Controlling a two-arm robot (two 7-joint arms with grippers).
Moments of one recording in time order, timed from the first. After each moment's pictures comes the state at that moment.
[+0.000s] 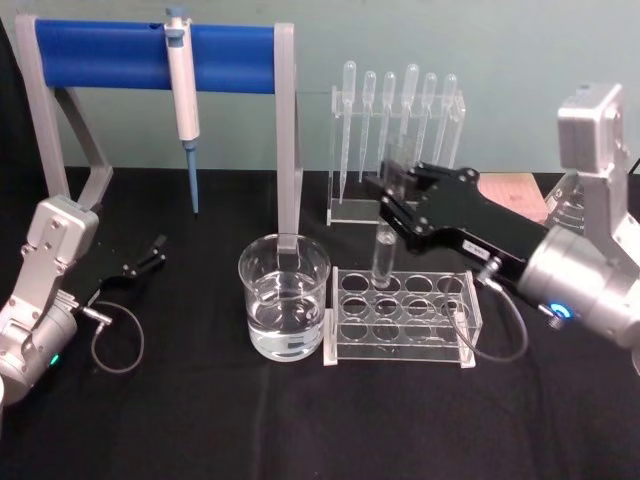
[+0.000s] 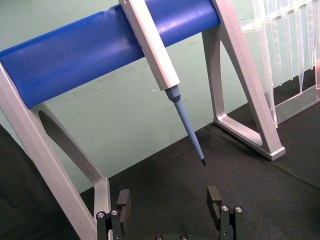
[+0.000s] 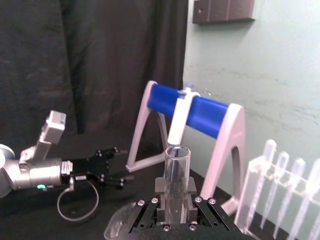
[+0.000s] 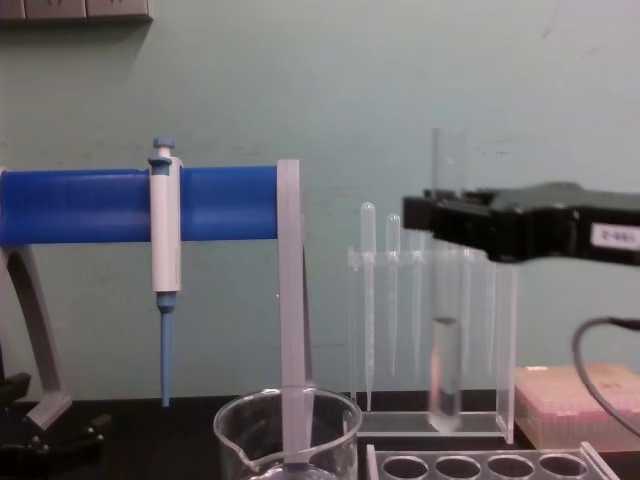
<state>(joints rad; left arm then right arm) -0.20 0.60 0.45 -1.41 -0.25 -0.12 0.03 0.24 0.55 -0.39 -1.81 0.50 0.12 0.44</state>
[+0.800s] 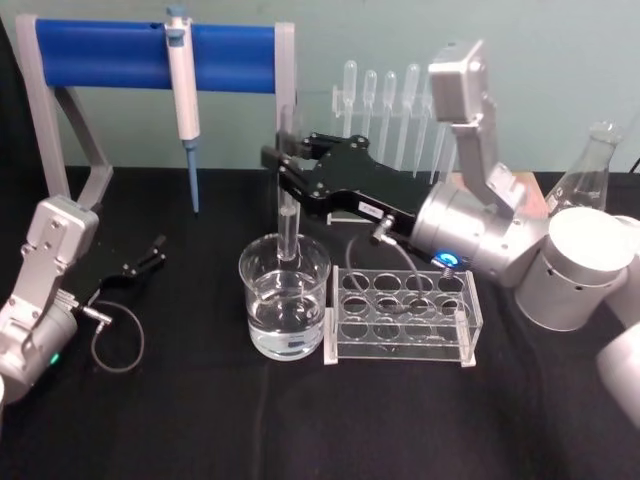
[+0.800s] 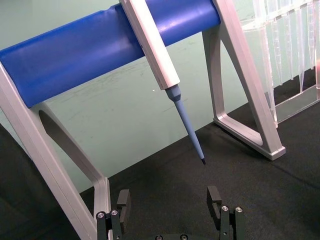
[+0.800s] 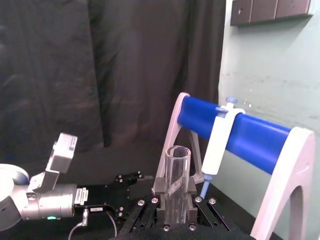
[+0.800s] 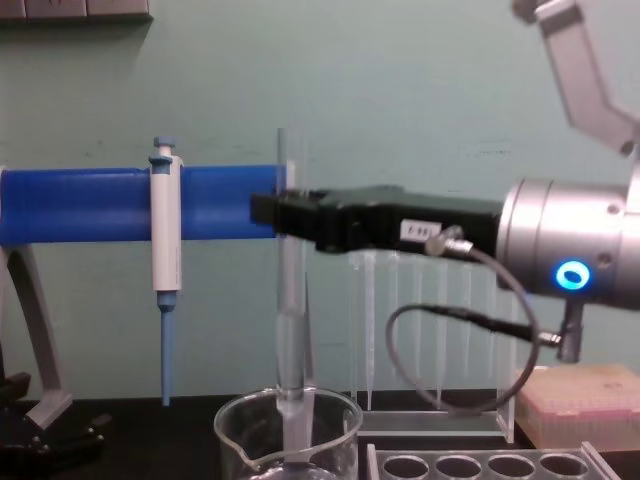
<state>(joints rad) -0.20 0.60 0.45 -1.41 -0.25 -0.12 0.03 0.50 0.35 -0.56 -1.50 0.50 0.07 0.54</state>
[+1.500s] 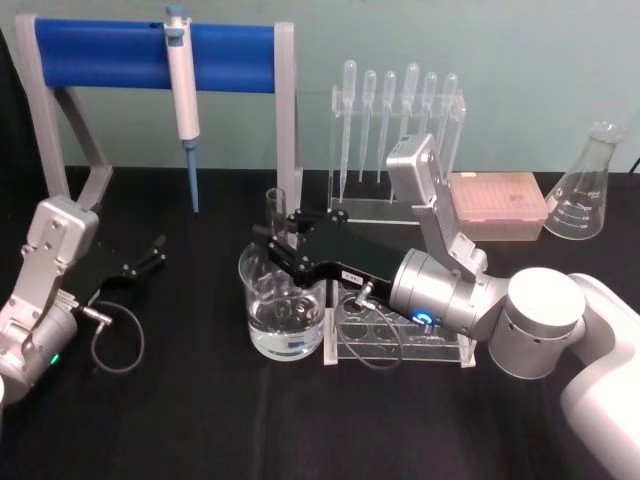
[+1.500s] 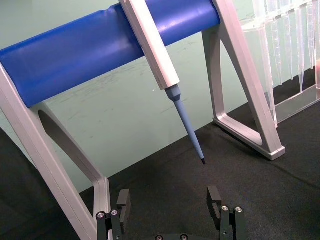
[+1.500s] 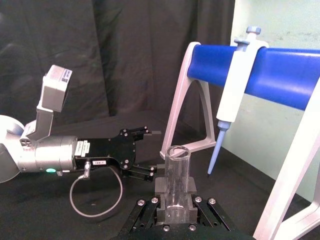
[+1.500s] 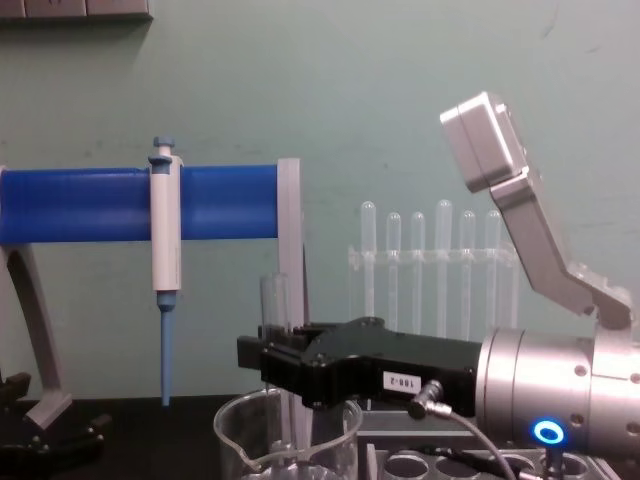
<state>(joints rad) -0.20 0.60 0.45 -1.41 -0.25 -0.12 0.03 0.48 0.30 -0.62 -1.30 0.44 -0.04 0.60</state>
